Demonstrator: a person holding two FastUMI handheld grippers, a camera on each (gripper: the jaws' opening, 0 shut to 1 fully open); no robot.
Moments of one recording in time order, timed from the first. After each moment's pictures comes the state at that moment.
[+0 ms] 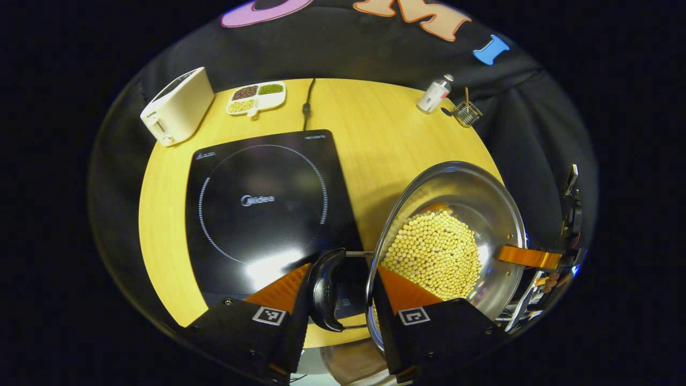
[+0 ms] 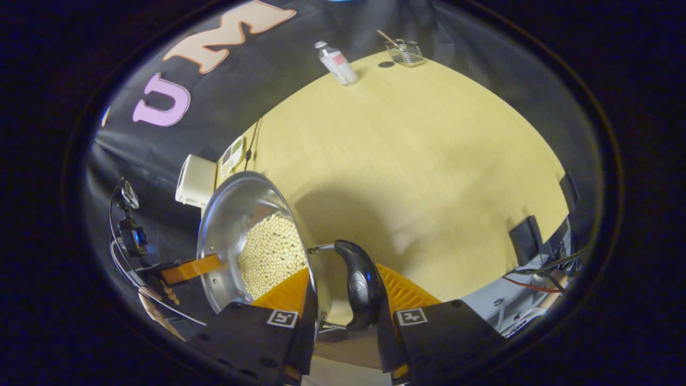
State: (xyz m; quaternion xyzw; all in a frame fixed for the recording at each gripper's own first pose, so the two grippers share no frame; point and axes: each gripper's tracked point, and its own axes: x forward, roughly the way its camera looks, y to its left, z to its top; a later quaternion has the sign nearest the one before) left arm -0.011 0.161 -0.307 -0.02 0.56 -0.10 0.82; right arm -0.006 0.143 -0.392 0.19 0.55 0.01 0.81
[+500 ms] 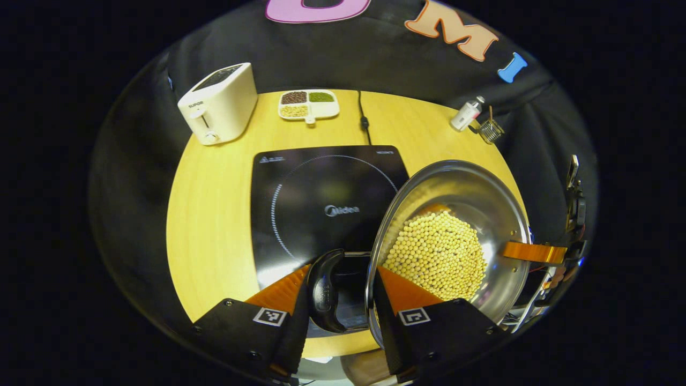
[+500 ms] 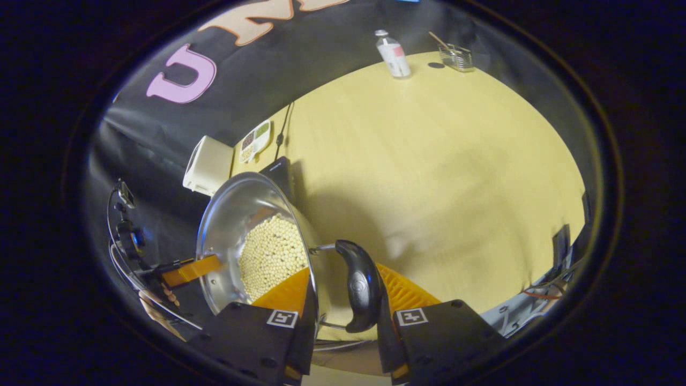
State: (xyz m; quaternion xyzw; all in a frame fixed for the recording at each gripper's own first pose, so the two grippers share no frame) left arm 0.012 0.275 -0.302 -0.02 0.53 -0.07 0.84; right arm 0.029 0.259 -0.407 0.17 0.56 0.04 0.81
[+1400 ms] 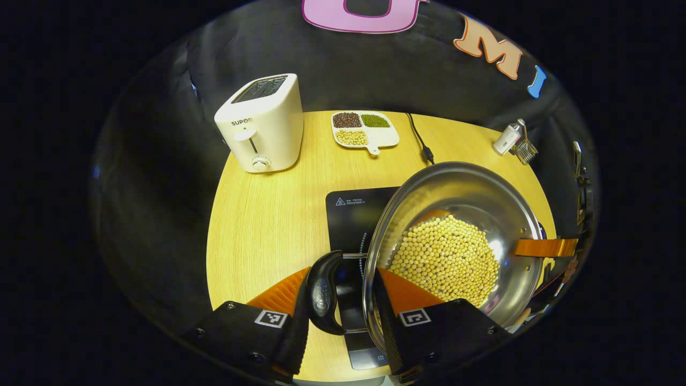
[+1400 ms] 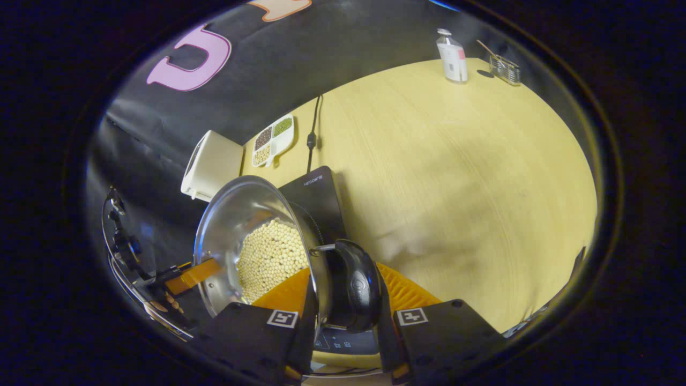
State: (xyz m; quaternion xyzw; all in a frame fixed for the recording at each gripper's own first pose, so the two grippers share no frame) left arm 0.085 0.365 -0.313 0.01 0.50 -0.02 0.87; right arm 0.109 0.355 -0.438 0.16 0.56 0.05 0.81
